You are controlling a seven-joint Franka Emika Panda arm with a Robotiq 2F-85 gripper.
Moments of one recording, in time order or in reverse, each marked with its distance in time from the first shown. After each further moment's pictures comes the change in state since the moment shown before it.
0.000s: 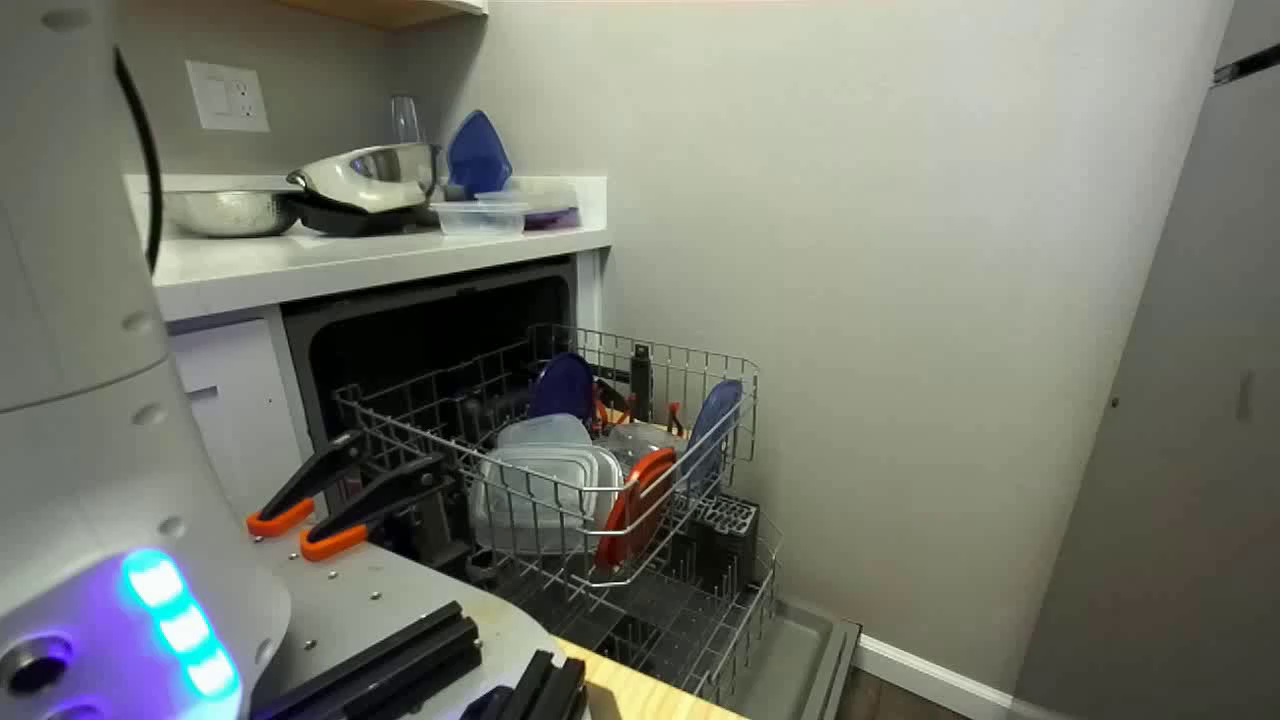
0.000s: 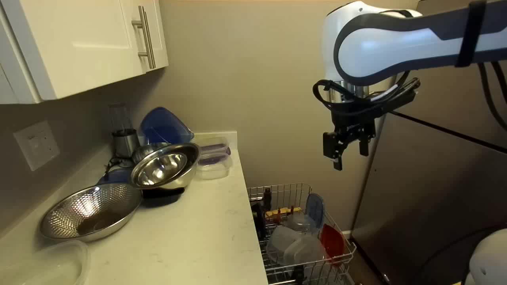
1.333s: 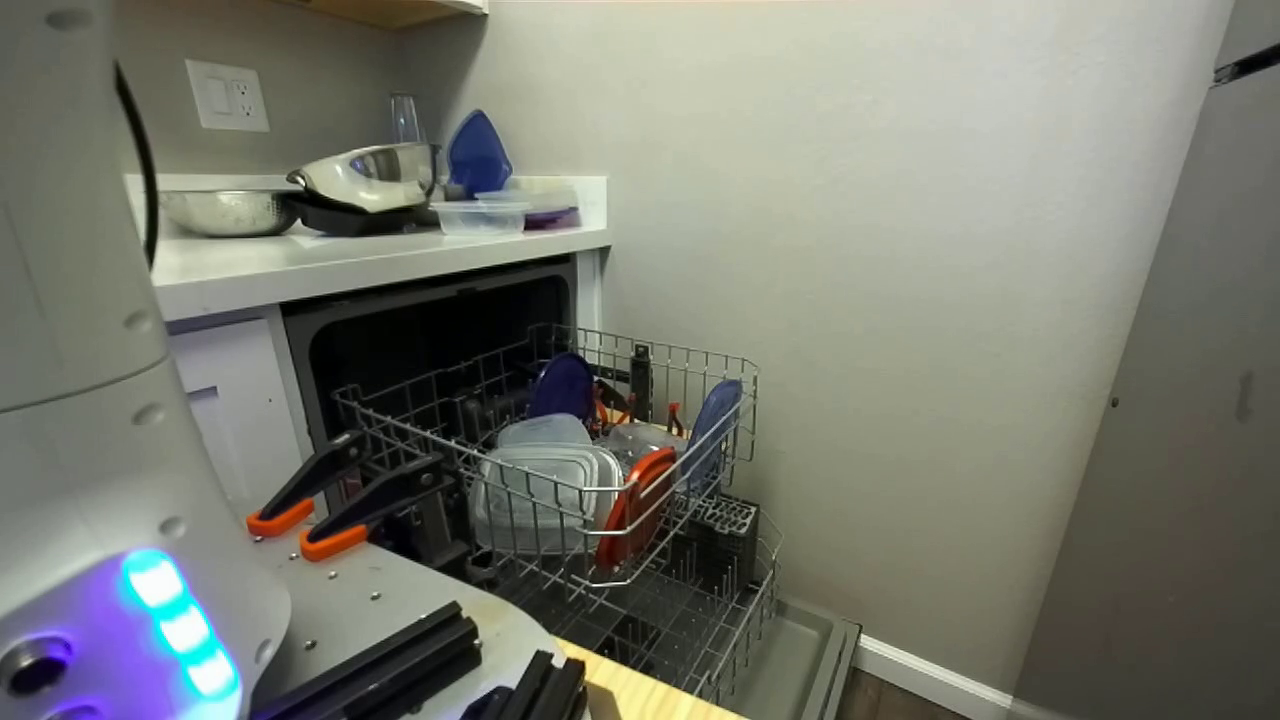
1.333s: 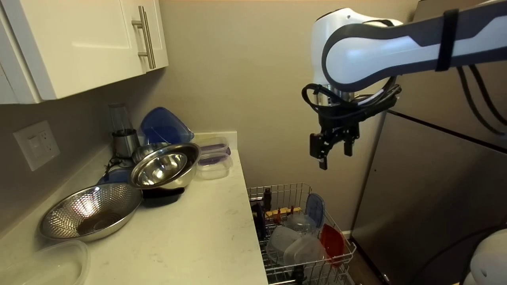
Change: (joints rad) arm 0.015 0.084 0.014 0.025 -0.007 0.107 -0.002
